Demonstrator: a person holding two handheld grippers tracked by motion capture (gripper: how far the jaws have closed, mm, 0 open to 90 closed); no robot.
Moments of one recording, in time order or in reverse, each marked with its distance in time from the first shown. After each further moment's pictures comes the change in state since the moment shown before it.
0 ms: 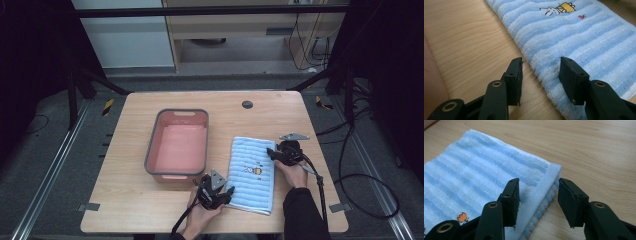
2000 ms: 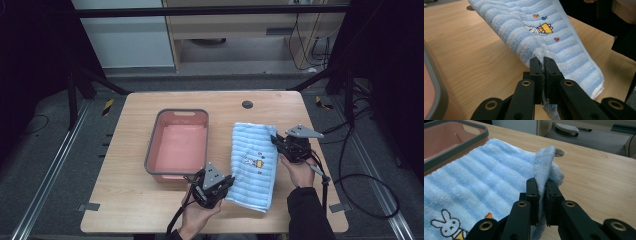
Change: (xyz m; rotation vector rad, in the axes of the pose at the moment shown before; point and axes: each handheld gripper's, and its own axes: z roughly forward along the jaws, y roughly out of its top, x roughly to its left) left arm -0.012 0.044 -0.066 -0.151 -0.076 0.027; right arm 0.032 0.043 -0.081 -0.218 0.035 -0.097
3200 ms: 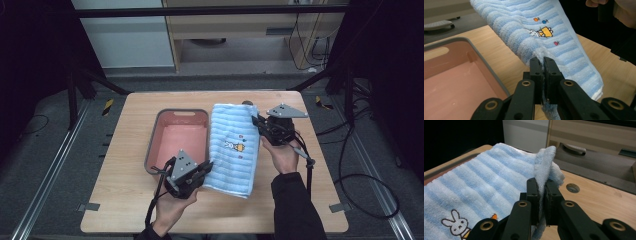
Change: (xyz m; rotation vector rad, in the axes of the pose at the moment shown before) left arm 0.037 0.031 -0.071 -0.096 0.081 0.012; right arm 0.050 0.080 -0.001 -0.087 0.051 -0.041
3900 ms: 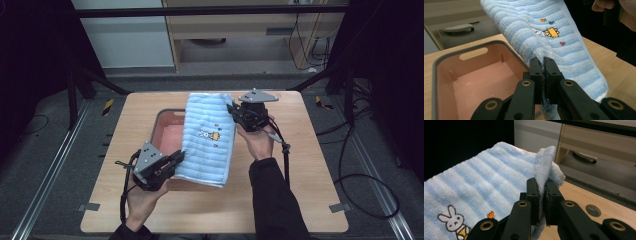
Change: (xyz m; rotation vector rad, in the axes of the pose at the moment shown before) left arm 0.049 0.002 -0.043 -0.050 0.093 -0.041; right arm 0.041 0.045 0.039 -0.020 0.061 -0.036
